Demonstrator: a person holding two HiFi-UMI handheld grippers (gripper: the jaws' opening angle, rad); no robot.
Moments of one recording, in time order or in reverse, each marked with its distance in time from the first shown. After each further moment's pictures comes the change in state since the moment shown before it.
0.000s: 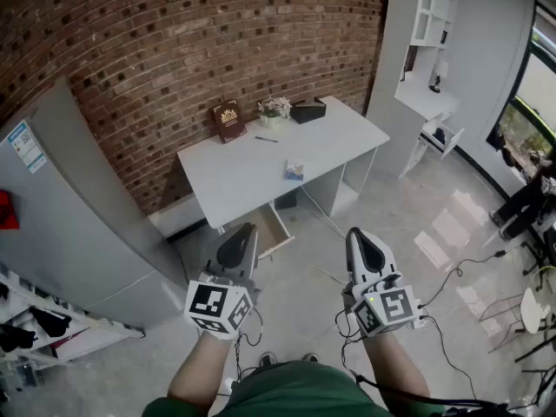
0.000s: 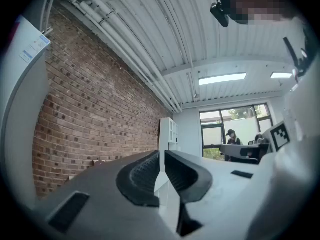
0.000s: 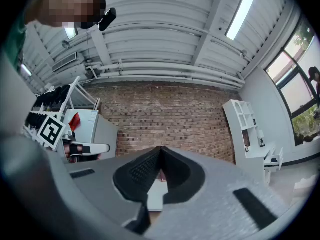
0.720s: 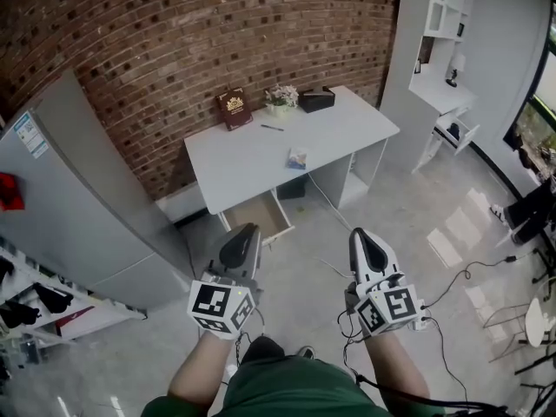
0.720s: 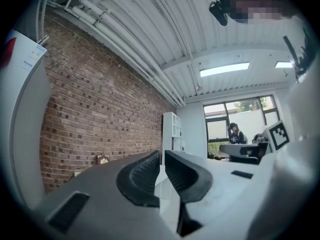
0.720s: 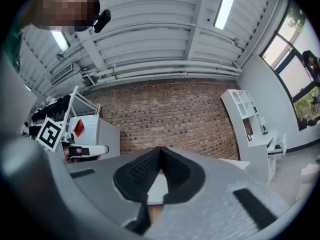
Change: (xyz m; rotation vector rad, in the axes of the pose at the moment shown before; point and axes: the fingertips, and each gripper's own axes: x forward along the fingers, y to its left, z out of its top) left arm 0.014 -0.059 -0.029 0.022 0.058 0.070; right arm -0.034 -0.061 -0.025 0.103 0.036 0.051
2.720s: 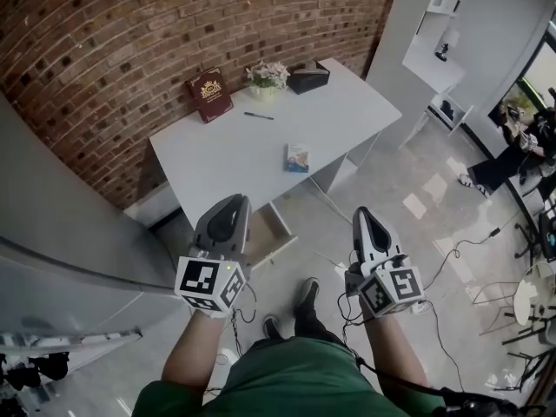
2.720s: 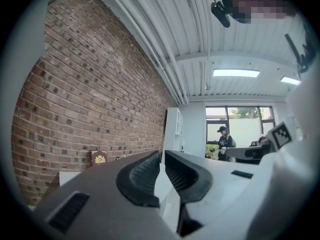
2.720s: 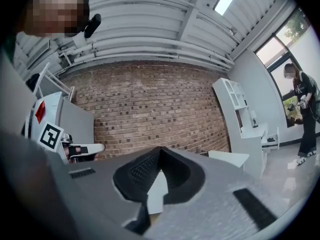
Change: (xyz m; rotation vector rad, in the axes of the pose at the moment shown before) left arm 0.190 0.218 -0.059 -0.094 0.034 -0.099; right arm 0.237 -0.040 -0.087 0.020 0.104 -0.186
